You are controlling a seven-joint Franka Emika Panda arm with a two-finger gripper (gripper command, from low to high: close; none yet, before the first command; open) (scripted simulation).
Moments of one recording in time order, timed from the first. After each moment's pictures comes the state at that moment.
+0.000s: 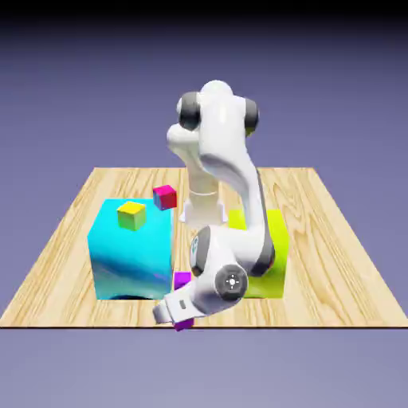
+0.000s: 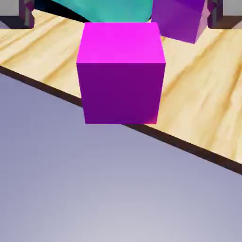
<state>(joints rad) 0.17 0.84 -0.19 -1.62 -0.22 1.78 0.38</state>
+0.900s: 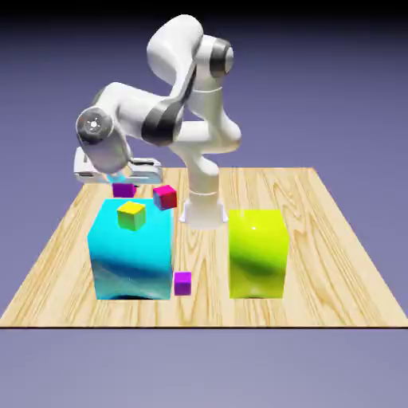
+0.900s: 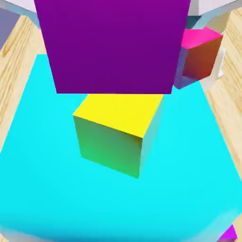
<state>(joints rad) 0.06 0.20 -0.43 -1.83 -0.17 1.31 0.44</state>
